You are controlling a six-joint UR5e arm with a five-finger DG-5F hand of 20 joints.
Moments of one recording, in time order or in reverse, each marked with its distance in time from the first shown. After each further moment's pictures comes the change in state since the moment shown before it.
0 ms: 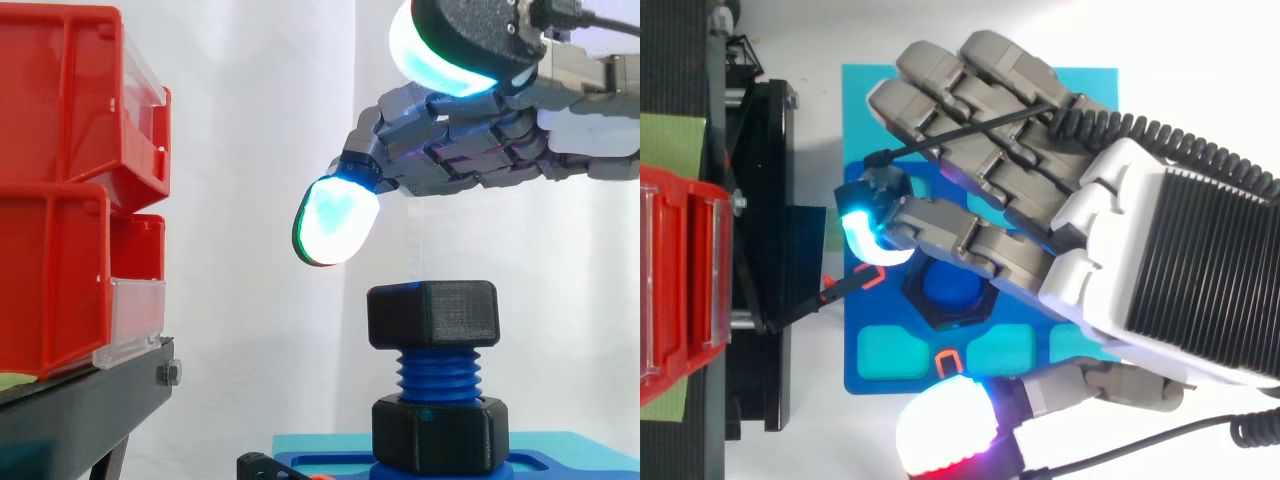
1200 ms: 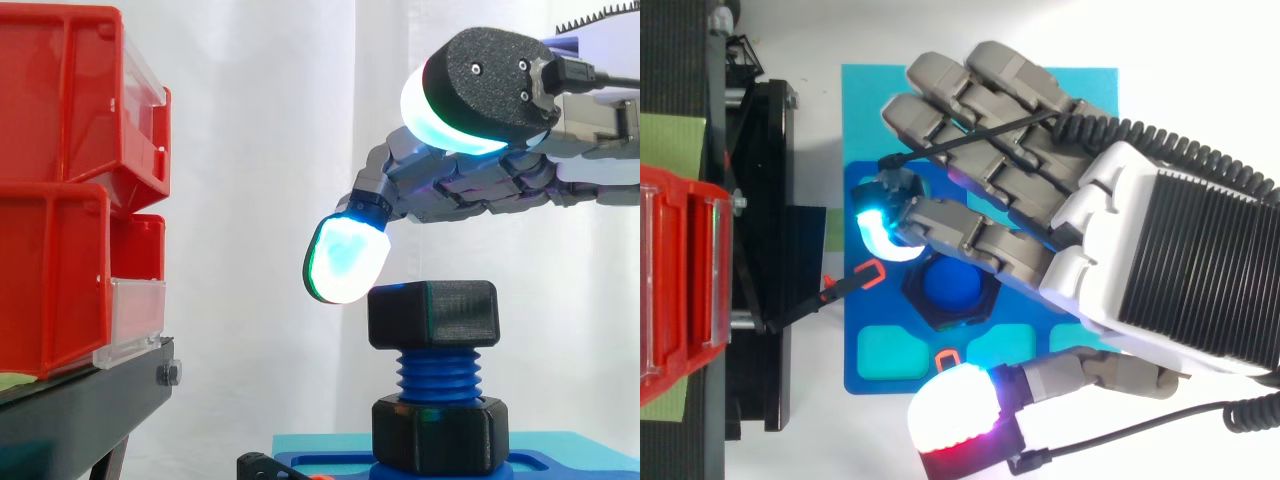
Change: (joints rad) arm -0.003 -0.002 -0.019 -0.018 -0.008 0.005
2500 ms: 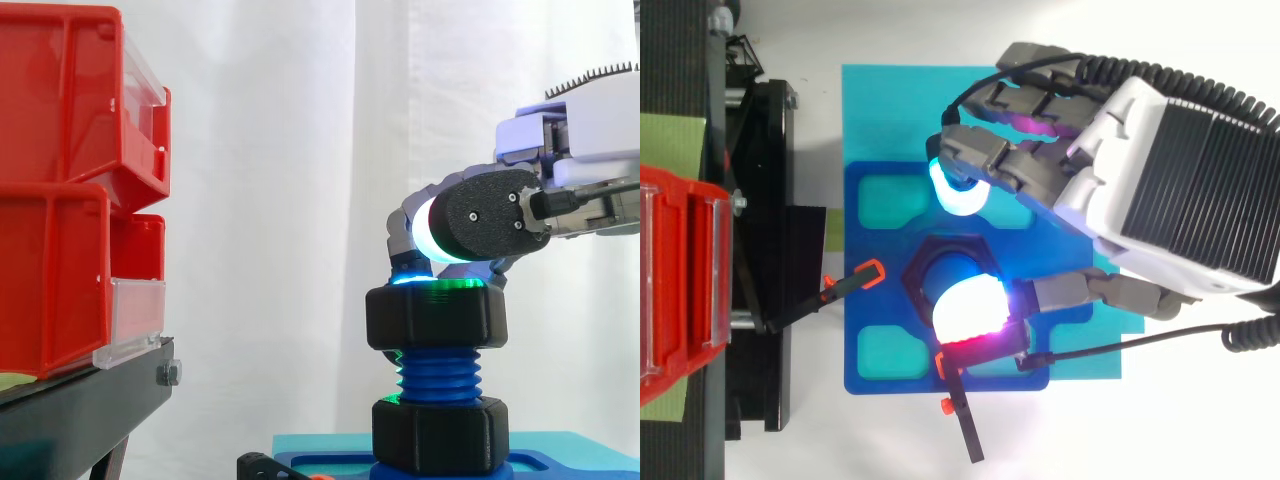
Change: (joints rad) arm -0.046 0.002 0.000 -0.095 -0.012 0.000
